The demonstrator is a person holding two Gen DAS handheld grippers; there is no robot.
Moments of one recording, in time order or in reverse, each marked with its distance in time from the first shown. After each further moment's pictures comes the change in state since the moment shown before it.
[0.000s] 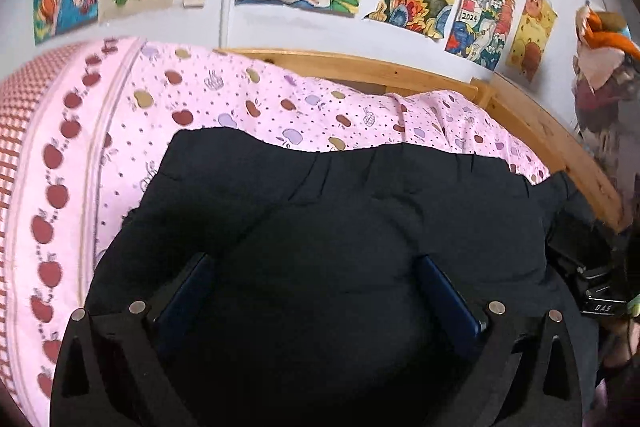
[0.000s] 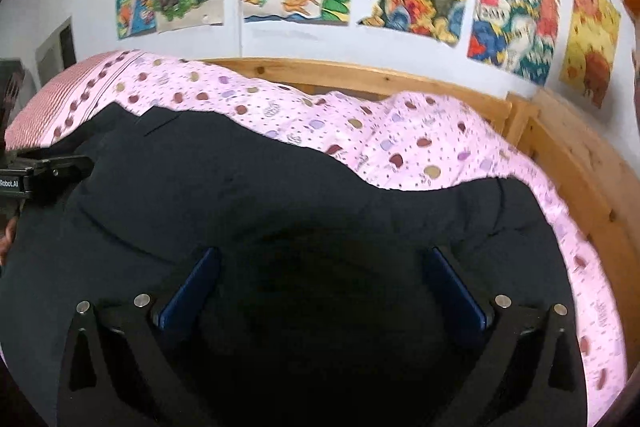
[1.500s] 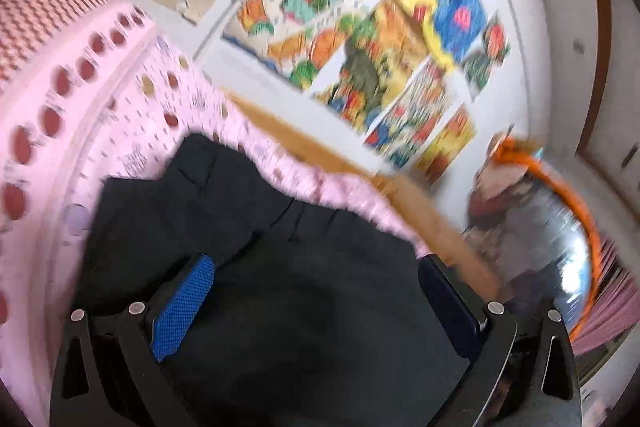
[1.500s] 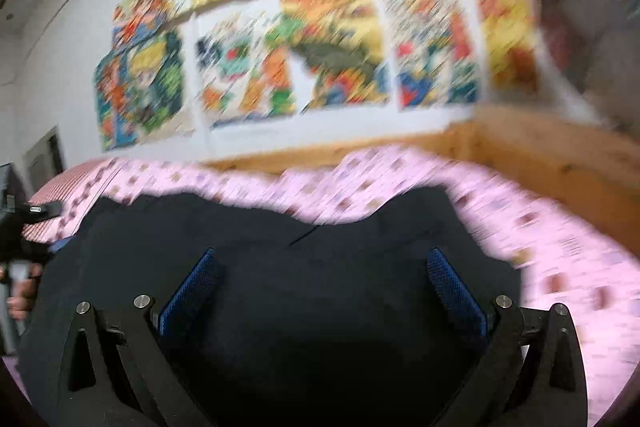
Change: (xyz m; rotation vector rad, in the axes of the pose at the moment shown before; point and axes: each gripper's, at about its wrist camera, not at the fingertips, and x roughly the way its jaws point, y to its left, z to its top) left arm -0.053 0.069 -0.032 -0.288 -0.292 -0.467; right arm -0.090 -0.036 -0.062 0.233 -0.459 -0.111
